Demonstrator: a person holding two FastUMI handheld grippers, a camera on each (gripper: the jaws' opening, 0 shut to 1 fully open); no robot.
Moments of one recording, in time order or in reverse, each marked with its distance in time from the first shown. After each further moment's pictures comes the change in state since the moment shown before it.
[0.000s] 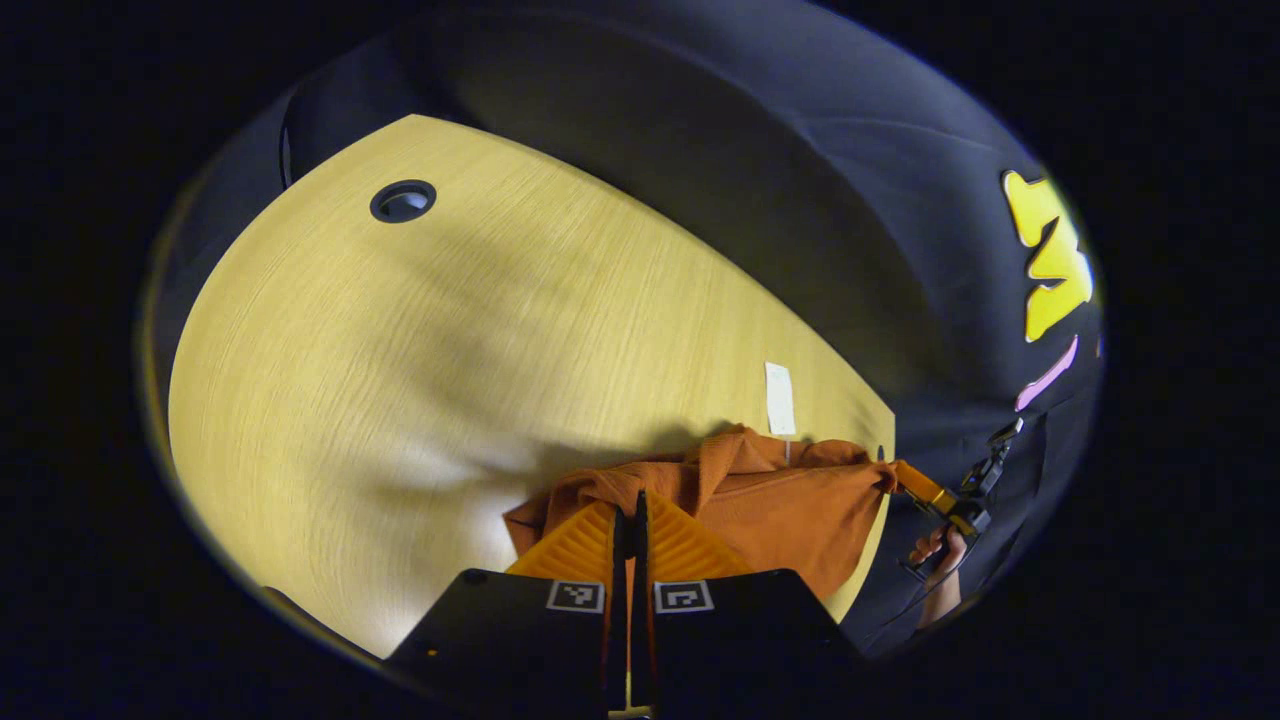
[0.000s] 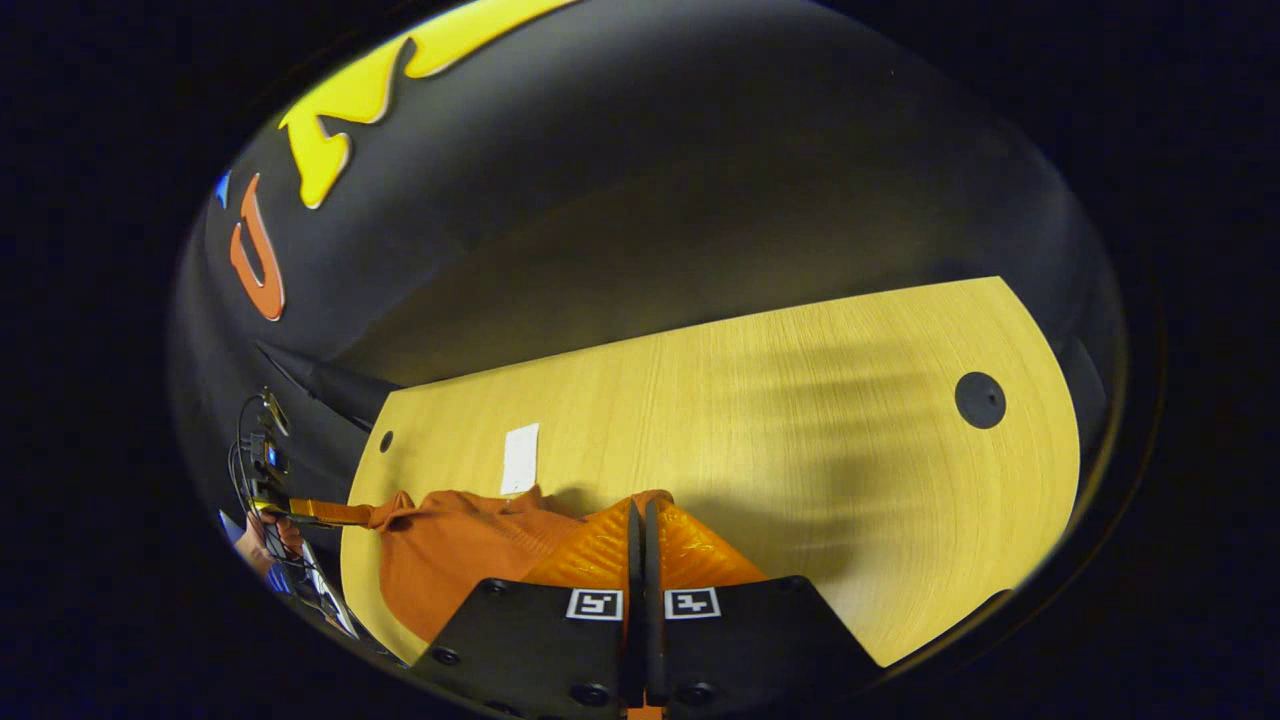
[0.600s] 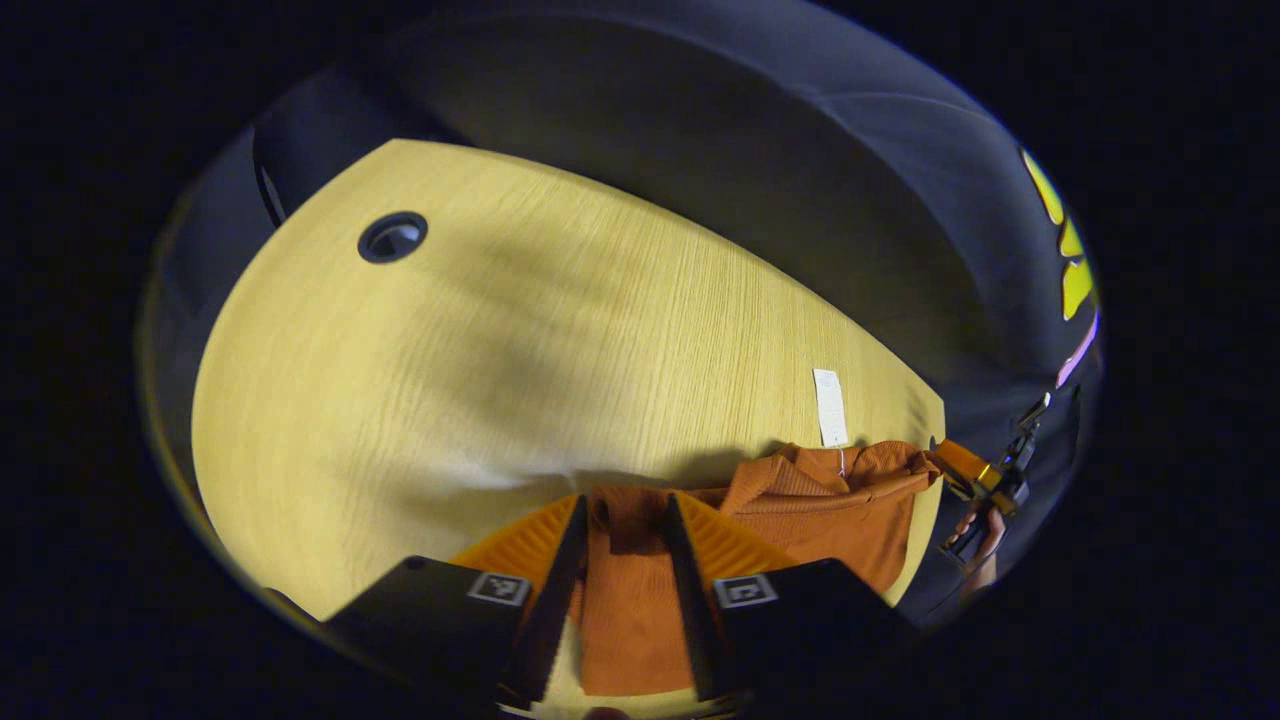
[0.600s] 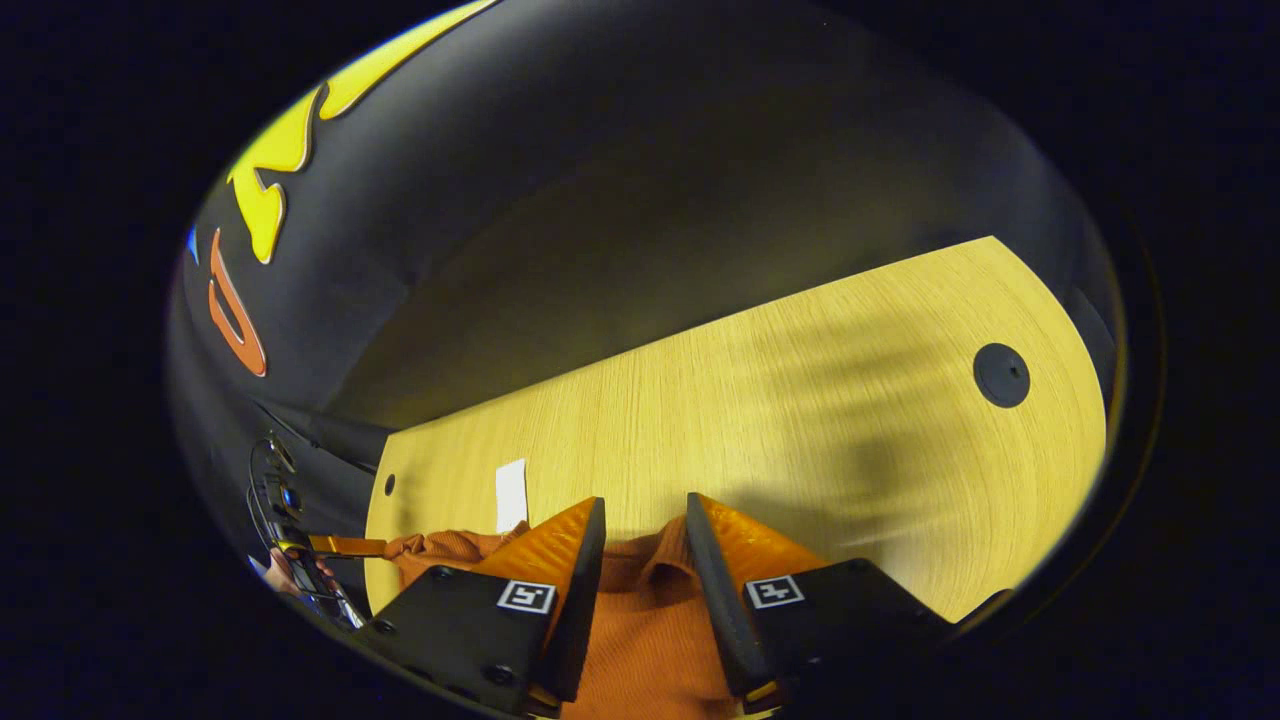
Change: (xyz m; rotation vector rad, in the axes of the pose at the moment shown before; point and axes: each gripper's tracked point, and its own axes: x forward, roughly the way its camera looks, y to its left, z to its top) left arm 0.005 0.016 0.023 0.122 -0.035 0.134; right arm 0.009 0.001 0.015 0.124 -0.053 0.015
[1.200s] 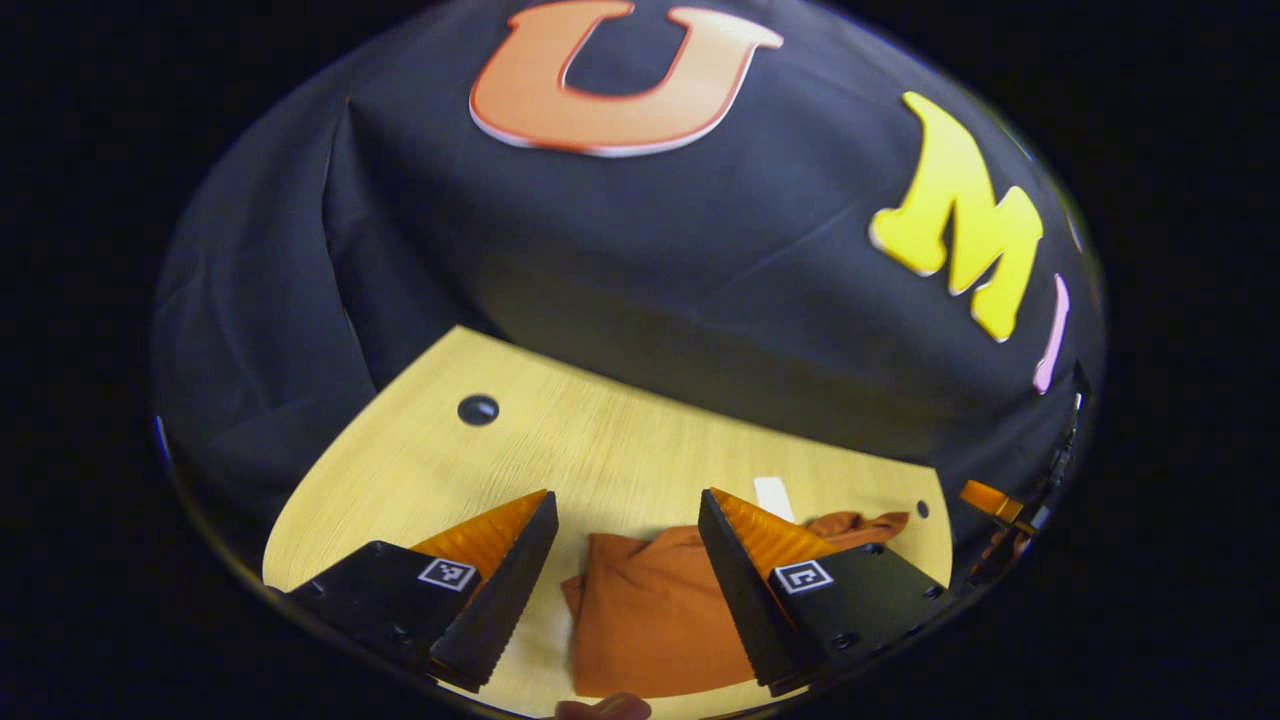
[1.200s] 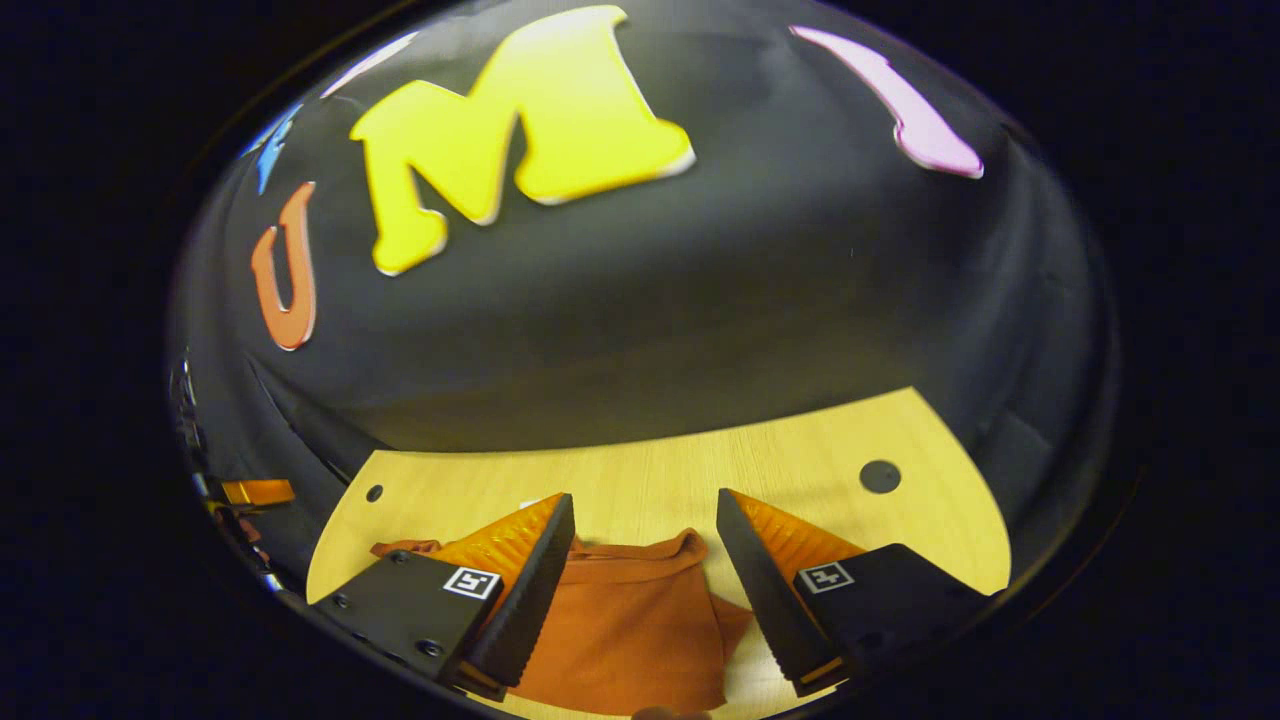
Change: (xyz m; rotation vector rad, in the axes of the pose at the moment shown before) left arm -0.182 -0.076 0.031 0.072 -0.629 0.053; right arm -0.164 0.086 0.019 -0.275 -0.398 -0.119
